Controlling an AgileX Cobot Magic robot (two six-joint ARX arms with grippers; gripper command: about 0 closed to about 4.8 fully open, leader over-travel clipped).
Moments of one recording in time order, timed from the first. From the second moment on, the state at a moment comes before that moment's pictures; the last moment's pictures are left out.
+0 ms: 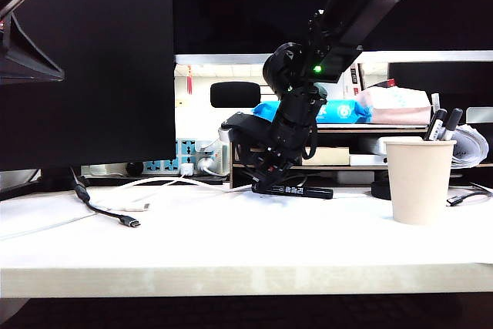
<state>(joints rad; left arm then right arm) -0.12 0.98 0.39 0.39 0.40 -0.24 0.44 2.38 1.95 -0.42 -0.05 -0.73</state>
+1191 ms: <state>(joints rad) -0.12 0.98 0.39 0.39 0.41 -0.24 0.43 2.21 1.94 -0.53 -0.30 -0.60</state>
